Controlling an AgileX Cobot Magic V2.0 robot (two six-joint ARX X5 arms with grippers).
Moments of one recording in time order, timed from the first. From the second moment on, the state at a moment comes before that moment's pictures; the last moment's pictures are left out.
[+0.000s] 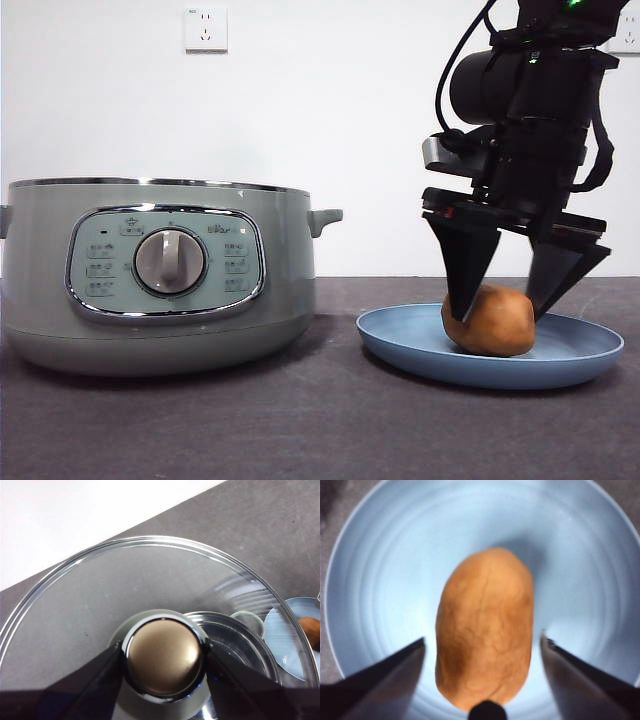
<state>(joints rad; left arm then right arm) -0.34 1.52 2.21 -1.31 -0.02 0.17 0.40 1.74 1.19 -0.75 -0.10 -0.01</state>
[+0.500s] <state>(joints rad) -0.35 1.57 2.21 -1.29 0.14 0.22 0.40 1.30 1.20 -0.77 -0.10 0.02</state>
